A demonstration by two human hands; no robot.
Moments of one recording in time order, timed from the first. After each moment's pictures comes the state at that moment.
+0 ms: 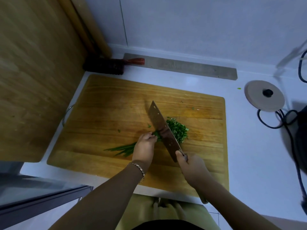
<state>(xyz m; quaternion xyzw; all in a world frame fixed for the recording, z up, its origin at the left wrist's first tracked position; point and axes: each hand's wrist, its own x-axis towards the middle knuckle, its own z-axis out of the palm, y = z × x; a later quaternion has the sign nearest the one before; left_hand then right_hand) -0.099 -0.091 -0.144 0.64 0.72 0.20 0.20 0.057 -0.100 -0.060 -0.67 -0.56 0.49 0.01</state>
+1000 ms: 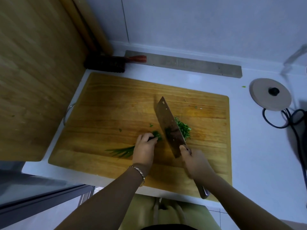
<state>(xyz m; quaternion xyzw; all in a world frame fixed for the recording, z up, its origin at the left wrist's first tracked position) -0.101 -0.100 -0.145 0.61 0.74 0.22 0.19 0.058 -0.081 -0.072 -0.68 -0.48 0.55 0.03</state>
